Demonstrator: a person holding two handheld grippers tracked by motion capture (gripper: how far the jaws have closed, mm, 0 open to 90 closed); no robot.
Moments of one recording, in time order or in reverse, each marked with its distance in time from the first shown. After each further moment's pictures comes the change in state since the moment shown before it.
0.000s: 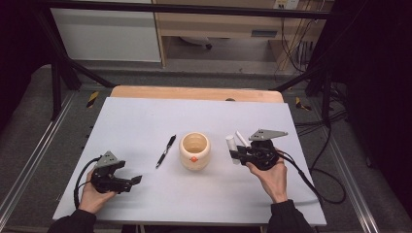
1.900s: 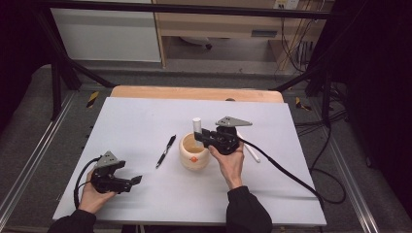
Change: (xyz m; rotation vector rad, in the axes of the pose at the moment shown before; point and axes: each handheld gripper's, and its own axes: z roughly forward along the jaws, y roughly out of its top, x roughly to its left) left arm 0.000 0.000 0.000 -0.001 -0.003 0.002; right arm 0.031 0.040 0.090 -0.210 0.092 0.086
